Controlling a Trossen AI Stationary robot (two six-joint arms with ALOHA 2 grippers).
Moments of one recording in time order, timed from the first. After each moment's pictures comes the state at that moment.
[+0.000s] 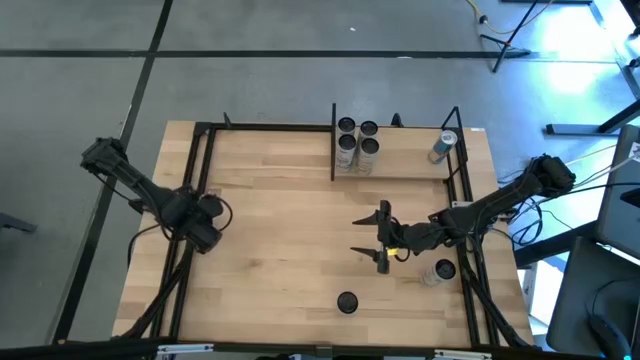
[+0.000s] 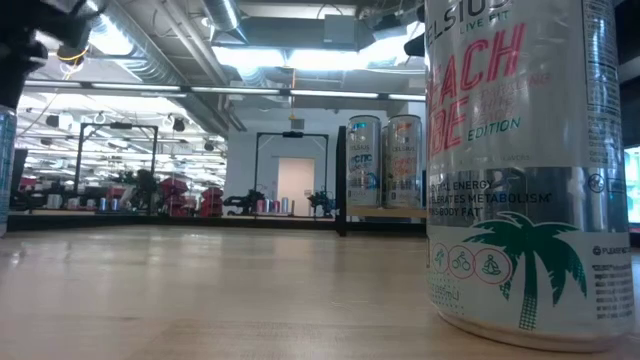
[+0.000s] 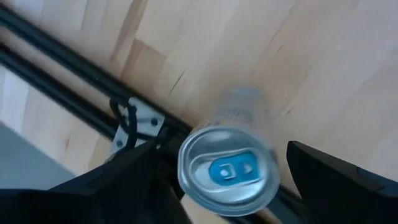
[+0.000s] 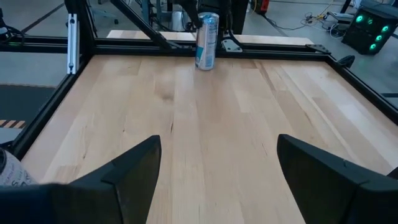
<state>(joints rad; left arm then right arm) -0.57 1.08 0.89 -1.57 -0.19 -1.12 0.44 1.27 0.71 0.19 0.48 0.13</state>
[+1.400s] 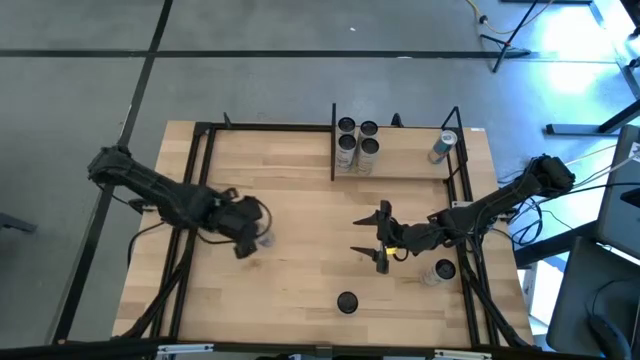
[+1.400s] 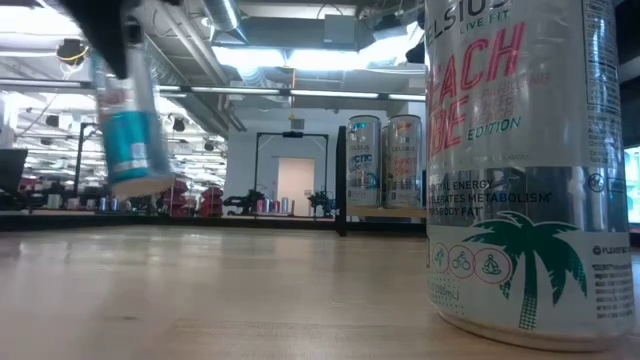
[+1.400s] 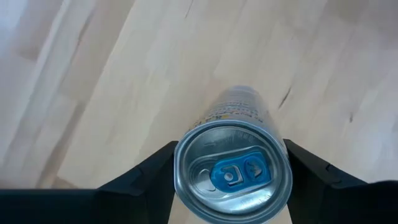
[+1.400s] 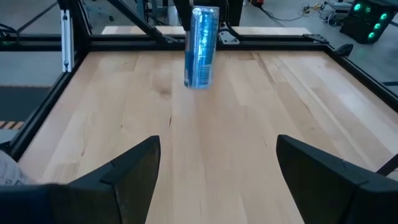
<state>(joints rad) -0.37 1.30 1.14 -1.17 -0.29 -0.80 0.44 1.28 0.71 0.16 0.49 0.18</state>
